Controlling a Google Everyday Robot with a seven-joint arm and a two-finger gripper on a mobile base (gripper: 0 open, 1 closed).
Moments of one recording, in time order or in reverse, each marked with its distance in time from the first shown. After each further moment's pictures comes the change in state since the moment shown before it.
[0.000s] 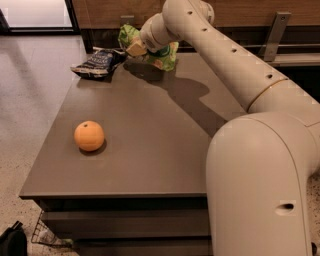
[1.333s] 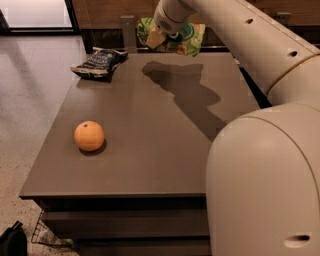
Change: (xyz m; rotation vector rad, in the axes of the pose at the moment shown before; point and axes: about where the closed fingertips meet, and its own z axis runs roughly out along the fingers) arm 0.014 -0.021 -0.087 0.026 0.286 -0.062
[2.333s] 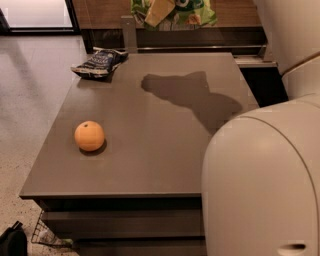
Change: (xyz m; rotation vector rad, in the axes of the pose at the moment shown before) arm -0.039 0.023 -0.124 -0.211 -0.051 -0.109
